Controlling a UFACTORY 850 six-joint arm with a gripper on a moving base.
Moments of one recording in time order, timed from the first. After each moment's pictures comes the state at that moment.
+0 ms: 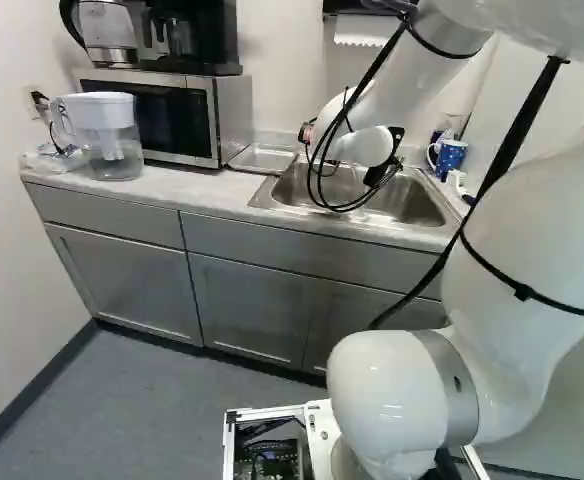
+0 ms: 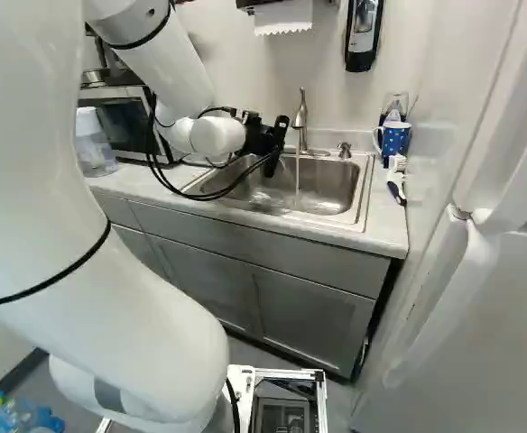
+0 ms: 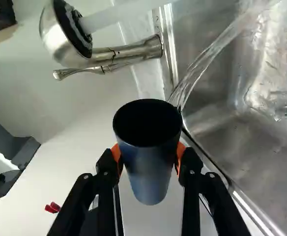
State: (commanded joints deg) arm -4.0 2.5 -41.5 0.6 32.9 107.2
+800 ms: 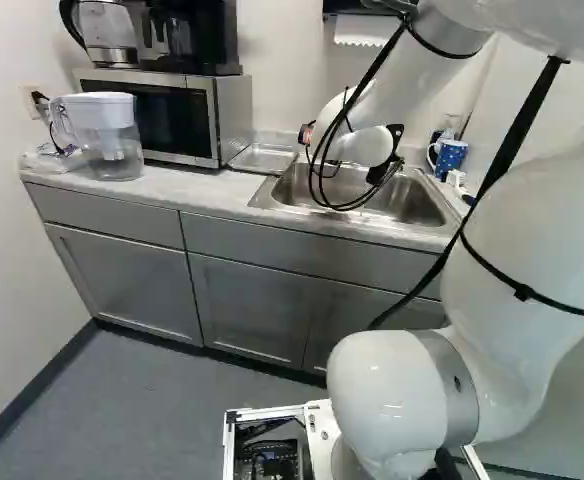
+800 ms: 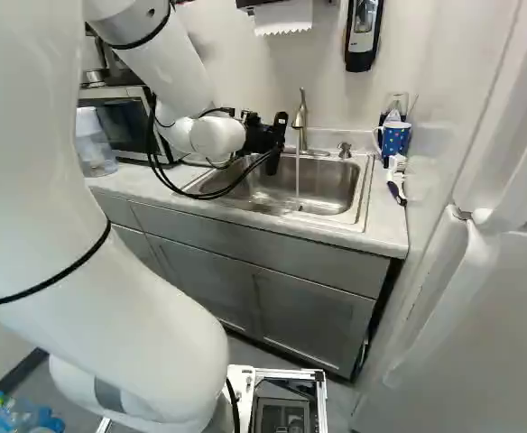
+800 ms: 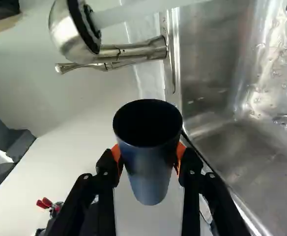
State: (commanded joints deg) arm -4.0 2.5 -41.5 0.6 32.9 100.4
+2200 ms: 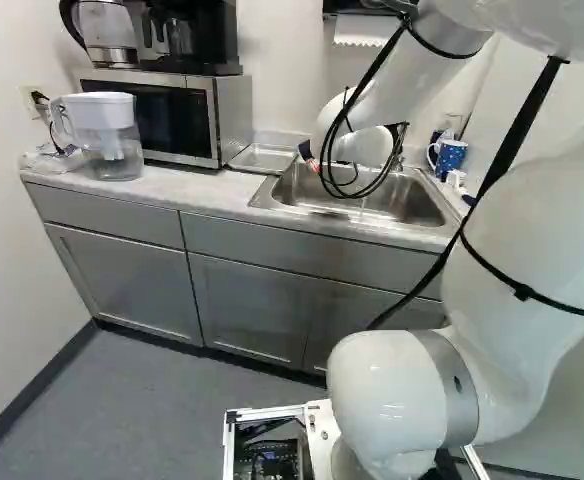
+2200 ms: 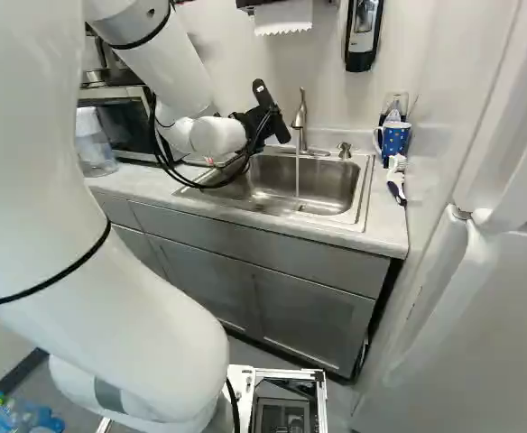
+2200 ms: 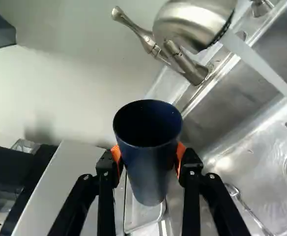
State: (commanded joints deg) arm -4.0 2.5 -41.5 0.6 32.9 58.4
